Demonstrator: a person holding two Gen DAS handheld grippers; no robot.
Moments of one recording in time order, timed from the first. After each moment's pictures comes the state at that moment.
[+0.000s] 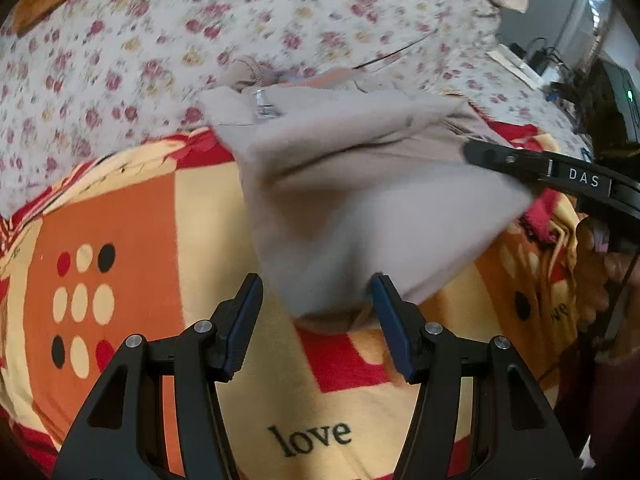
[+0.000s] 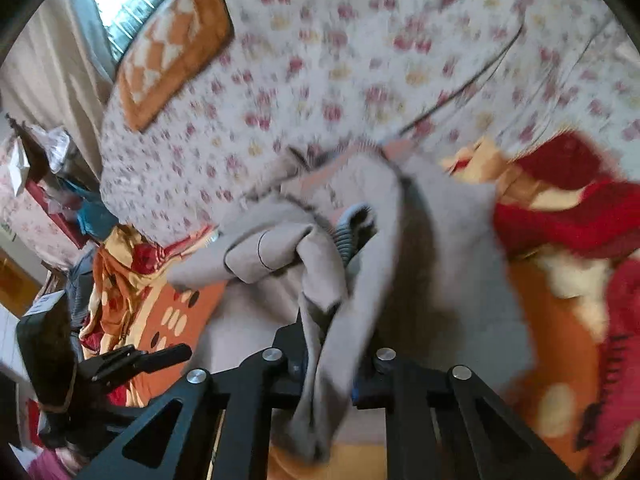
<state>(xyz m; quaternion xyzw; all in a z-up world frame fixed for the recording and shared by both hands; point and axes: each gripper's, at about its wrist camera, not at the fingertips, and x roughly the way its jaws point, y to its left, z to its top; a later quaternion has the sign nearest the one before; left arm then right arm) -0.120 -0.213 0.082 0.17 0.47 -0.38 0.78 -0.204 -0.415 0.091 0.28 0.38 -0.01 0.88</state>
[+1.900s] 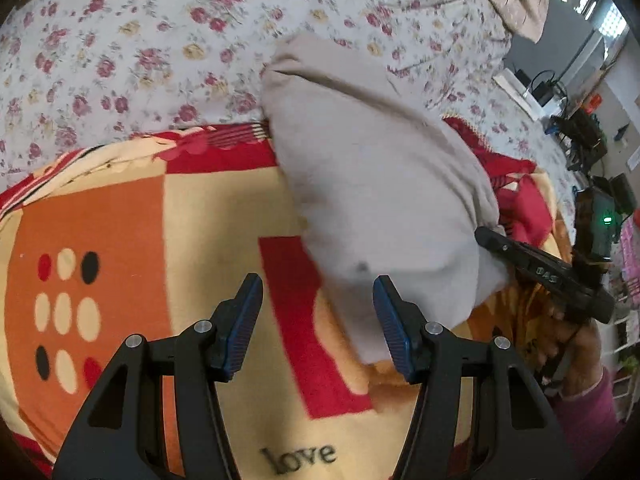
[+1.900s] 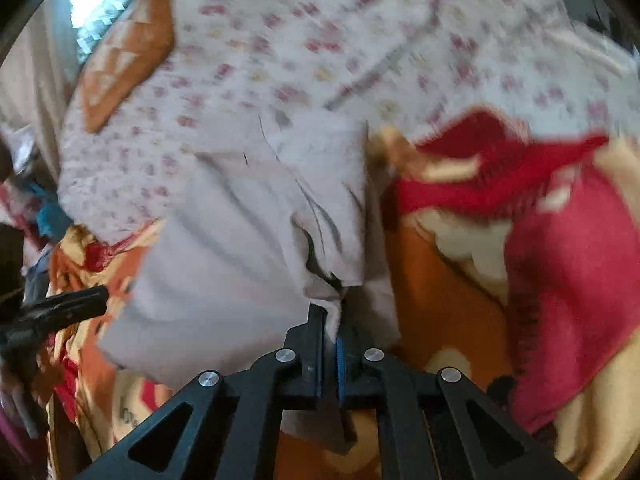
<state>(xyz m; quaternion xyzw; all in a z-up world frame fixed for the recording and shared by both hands) -0.088 -0.231 0.086 0.11 0.51 -0.38 0.76 -0.244 -0.455 0.045 0.28 0.40 -0.08 0.87</state>
